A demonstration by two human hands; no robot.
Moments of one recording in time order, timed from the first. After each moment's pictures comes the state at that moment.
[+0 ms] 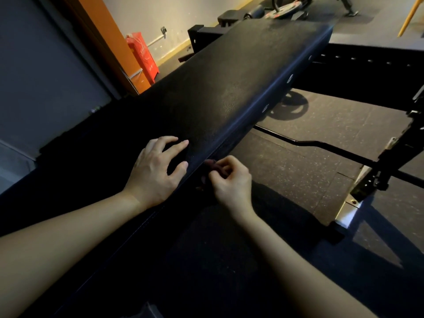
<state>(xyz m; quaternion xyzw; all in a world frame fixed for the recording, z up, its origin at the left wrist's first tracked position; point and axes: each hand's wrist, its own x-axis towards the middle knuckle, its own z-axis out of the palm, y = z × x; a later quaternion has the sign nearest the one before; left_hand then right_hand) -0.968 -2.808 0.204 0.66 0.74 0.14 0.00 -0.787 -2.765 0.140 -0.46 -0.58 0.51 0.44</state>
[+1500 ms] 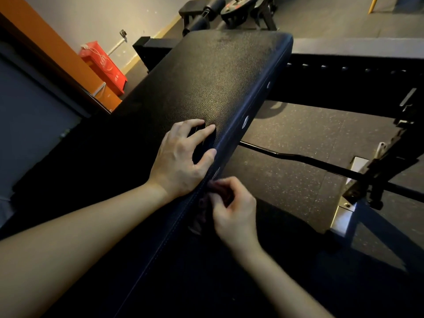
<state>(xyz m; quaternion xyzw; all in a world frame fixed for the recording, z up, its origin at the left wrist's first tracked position) -0.880 -2.526 0.194 0.75 0.64 0.17 0.00 -0.736 -2.591 0.131 -0.47 -0.54 0.48 0.51</state>
